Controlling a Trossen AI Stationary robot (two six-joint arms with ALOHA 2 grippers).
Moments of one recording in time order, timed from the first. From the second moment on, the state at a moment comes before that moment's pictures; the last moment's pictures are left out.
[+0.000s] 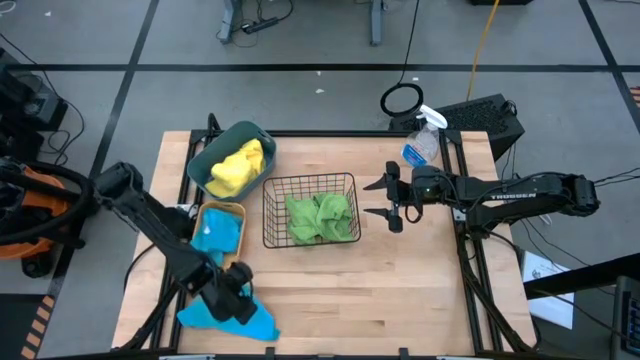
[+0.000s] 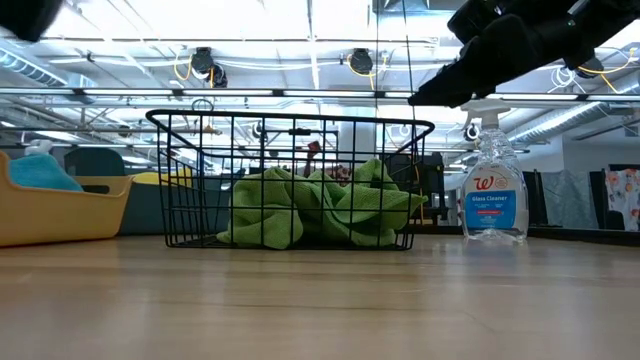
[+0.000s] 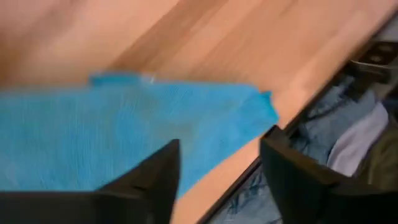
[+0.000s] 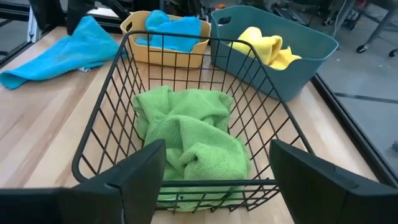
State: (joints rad) left arm -0.79 1.44 0.93 -0.58 -0.03 -1.66; right arm -0.14 1.01 0.54 0.10 -0.08 -0.16
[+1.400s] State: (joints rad) left arm -0.84 1.74 1.03 -0.48 -0.40 -1.73; right arm -0.14 1.01 0.54 0.13 -0.18 -0.13
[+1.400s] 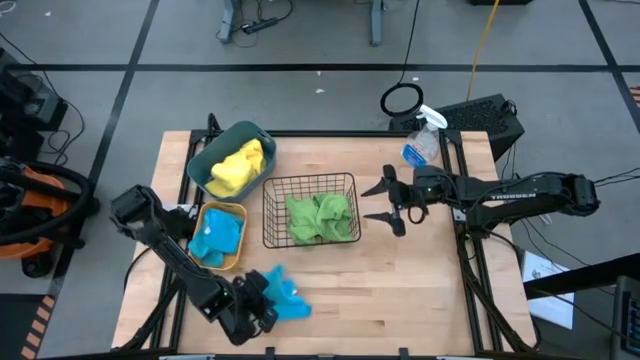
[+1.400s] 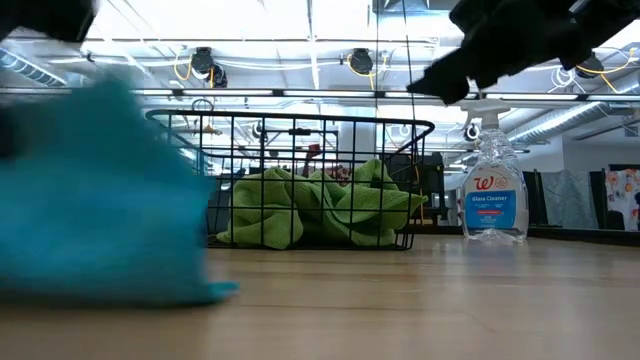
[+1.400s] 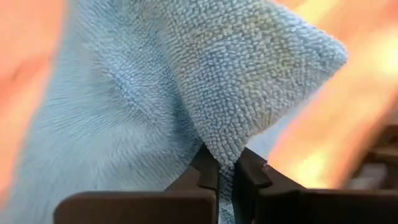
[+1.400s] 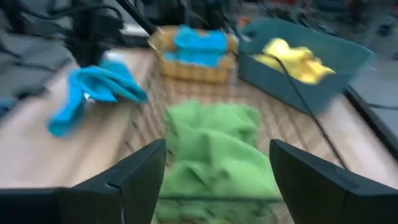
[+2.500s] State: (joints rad) left arm -0.59 1.62 1.49 -0.41 -0.52 -0.15; right arm 0.36 1.44 0.54 0.84 0.05 -0.09
